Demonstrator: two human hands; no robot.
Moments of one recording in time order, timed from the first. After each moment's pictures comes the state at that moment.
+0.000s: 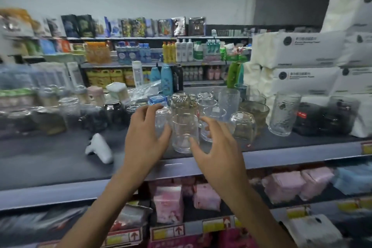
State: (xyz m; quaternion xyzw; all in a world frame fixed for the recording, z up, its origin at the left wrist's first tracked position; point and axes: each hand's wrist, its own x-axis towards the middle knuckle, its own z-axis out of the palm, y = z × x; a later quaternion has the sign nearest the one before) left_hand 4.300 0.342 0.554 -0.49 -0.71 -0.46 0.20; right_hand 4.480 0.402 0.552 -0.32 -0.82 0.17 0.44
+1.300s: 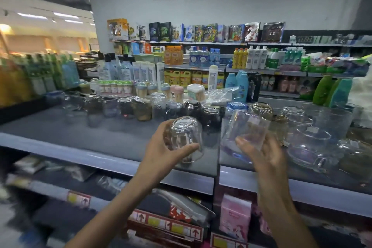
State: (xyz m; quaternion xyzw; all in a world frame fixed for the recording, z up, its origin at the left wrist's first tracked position) left_hand 4.222 0.205 0.543 -0.34 -0.73 -0.59 -0.01; right_hand 4.397 0.351 0.553 -0.16 -0.64 0.60 0.46
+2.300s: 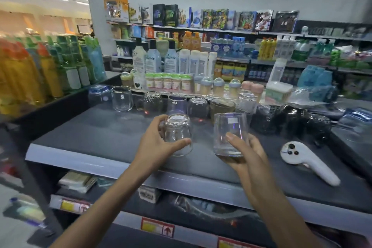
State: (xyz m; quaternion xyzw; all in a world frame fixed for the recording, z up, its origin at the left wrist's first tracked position) left_hand 3.875 0.006 0.504 -0.30 -0.76 -0.58 -0.02; right_hand 4.061 0.141 0.526 -0.19 -0.54 0.73 0.36
